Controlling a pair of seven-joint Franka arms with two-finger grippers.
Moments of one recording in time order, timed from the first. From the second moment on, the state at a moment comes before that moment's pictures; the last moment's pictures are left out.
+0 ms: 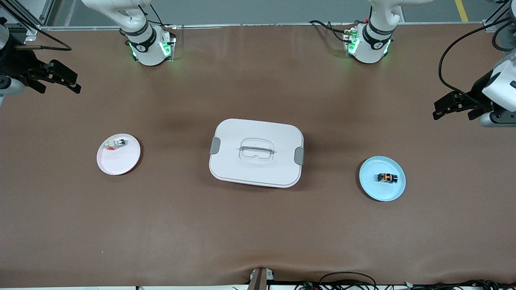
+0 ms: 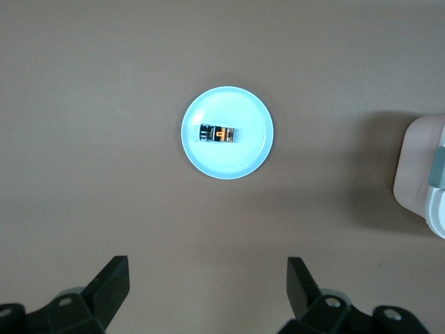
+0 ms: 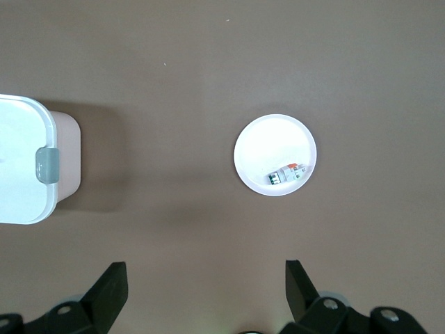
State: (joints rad) left arm -0.05 0.00 0.02 -1.65 -0.02 1.67 -0.02; right arm 0.05 -0.11 0.00 -1.63 0.04 1.50 0.09
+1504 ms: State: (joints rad) left arm -0.04 0.14 0.02 -1.66 -0.02 1.72 0.00; right arm 0.05 -0.10 0.00 -1.62 0.04 1.49 0.09
